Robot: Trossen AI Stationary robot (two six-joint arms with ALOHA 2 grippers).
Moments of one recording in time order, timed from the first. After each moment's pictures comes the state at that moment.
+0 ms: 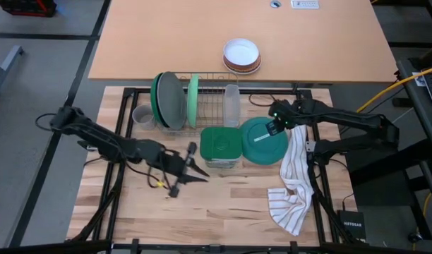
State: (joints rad) left arm -0.34 1.31 0.83 0.53 -0.03 0.07; right arm -0.36 1.14 0.93 -1.12 0.26 0.70
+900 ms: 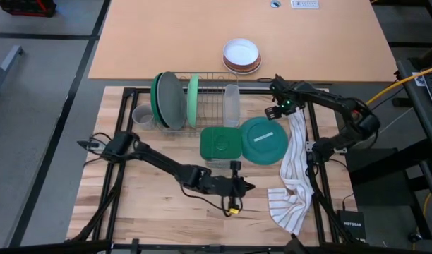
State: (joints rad) left arm -0.36 2.08 1.58 0.13 -0.43 0.17; right arm -0.87 1.43 0.92 -0.90 0.05 0.33
